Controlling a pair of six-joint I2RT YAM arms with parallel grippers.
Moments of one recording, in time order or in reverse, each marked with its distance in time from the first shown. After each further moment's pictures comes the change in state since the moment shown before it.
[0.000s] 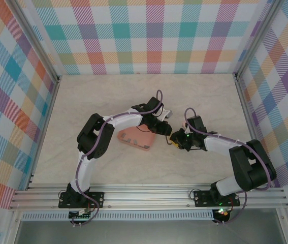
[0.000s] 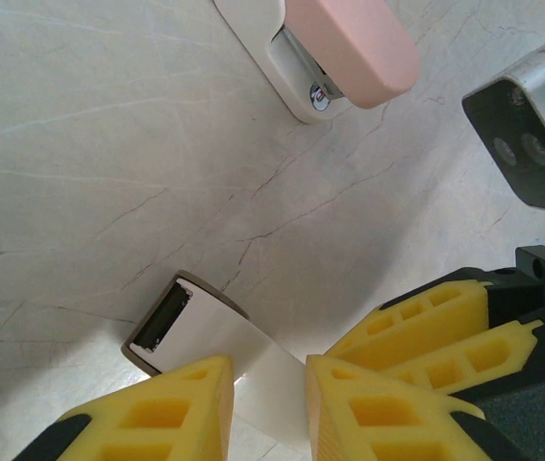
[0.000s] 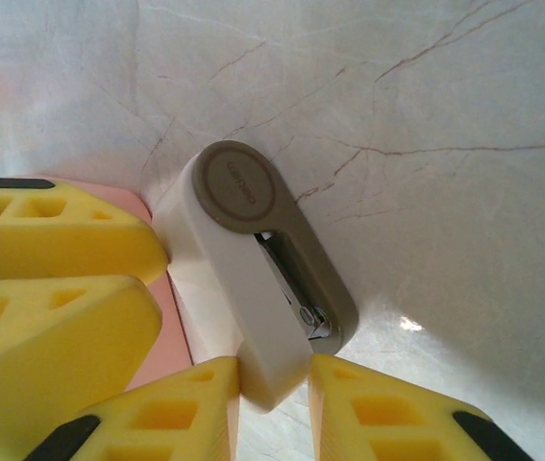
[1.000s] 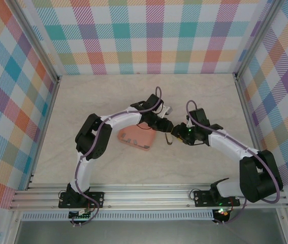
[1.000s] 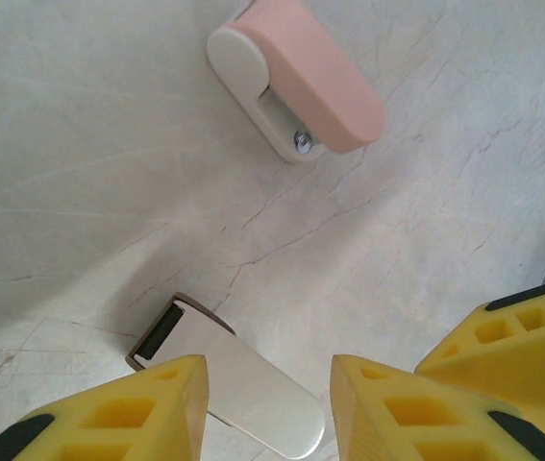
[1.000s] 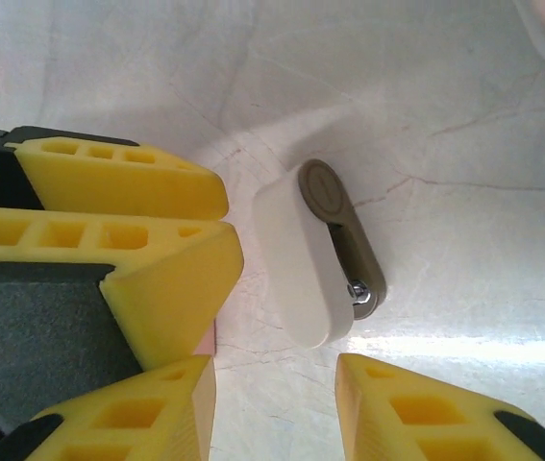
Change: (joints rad) left arm 0.015 -0.035 0.026 -0.004 -0.037 -0.032; right arm 0.001 -0.124 0.175 -0.308 0.089 -0.182
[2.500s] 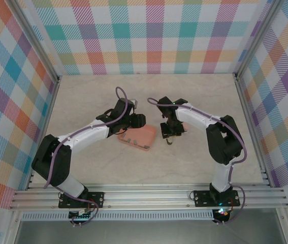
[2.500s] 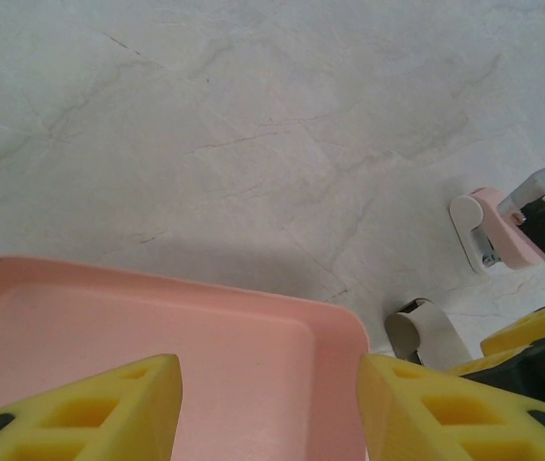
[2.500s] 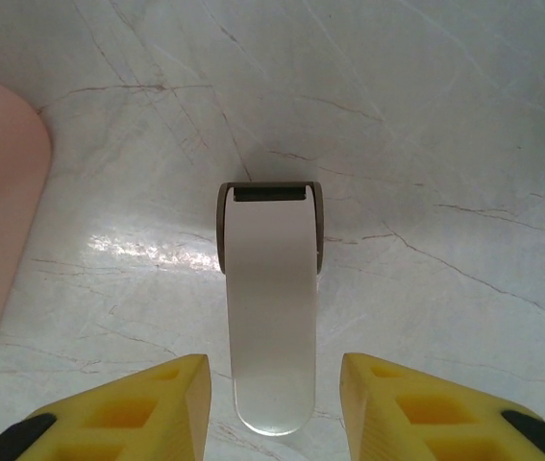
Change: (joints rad) left arm 0.114 -0.549 -0.547 0.214 -0.473 -0.173; right arm 0.220 0.544 0.620 -0.622 0.364 -0.439
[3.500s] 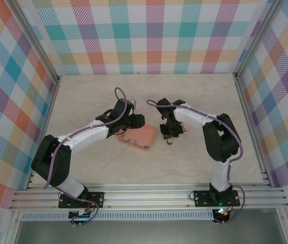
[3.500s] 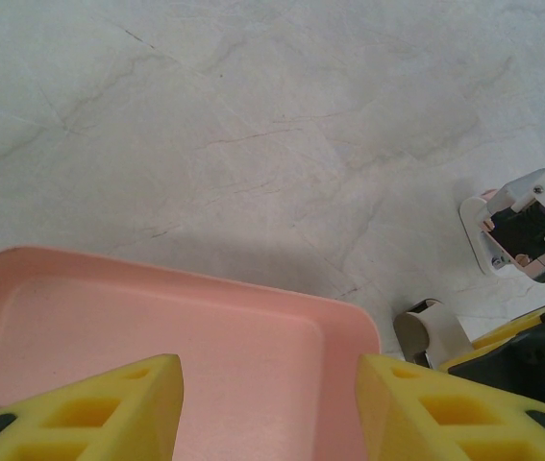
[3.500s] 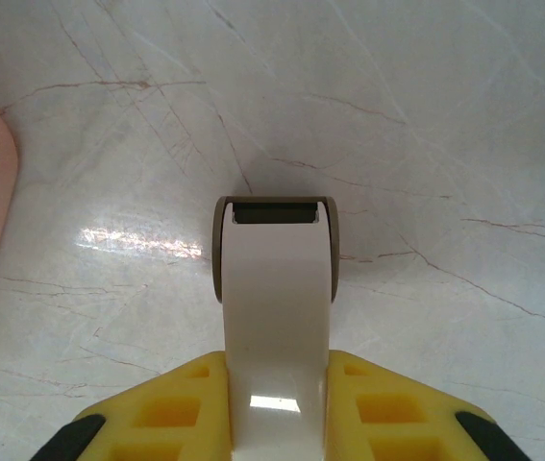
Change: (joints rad) left arm 0.005 -0.003 -0.011 0.000 -0.007 -0.010; right arm -0.002 0.040 0.000 0.011 -0.007 0.000
